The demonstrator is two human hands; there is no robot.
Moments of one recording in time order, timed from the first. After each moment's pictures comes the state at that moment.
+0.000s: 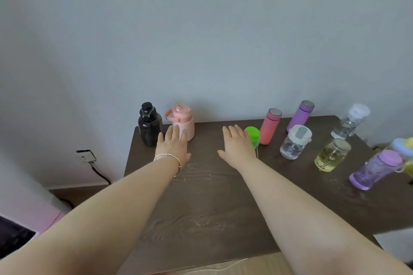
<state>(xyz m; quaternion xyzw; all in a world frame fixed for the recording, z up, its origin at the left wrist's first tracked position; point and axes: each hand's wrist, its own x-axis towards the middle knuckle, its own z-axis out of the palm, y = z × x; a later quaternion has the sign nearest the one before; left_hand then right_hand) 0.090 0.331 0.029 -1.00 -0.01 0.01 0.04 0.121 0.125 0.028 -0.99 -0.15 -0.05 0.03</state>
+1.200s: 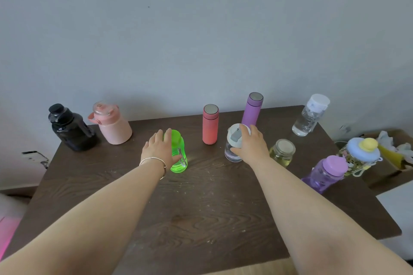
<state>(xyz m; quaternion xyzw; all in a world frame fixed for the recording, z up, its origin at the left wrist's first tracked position) 0.192 0.089 -0.019 -0.99 -0.08 0.05 -0.06 0.245 -0.193 -0.030 -0.99 -0.03 0.02 0.16</state>
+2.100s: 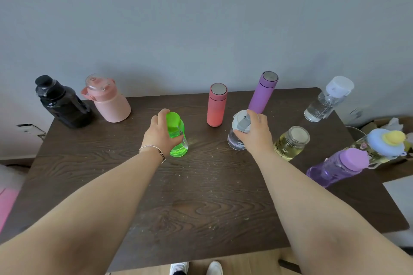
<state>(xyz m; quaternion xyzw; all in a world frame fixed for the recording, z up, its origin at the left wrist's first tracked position) 0.199 0.098 -0.044 -0.95 -0.14 -0.02 -0.29 0.259 -0.184 -0.072 -0.96 0.00 -0.03 0.29</state>
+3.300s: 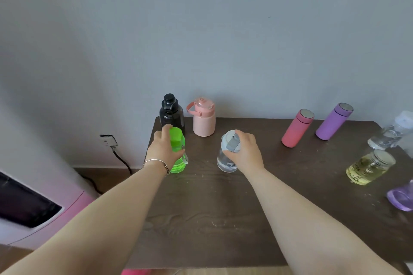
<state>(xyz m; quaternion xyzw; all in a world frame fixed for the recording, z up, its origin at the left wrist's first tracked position) 0.070 0.412 0.000 -0.94 -0.18 -0.06 -0.28 0.137 0.164 -0.022 -0.94 -0.05 0.01 0.34</state>
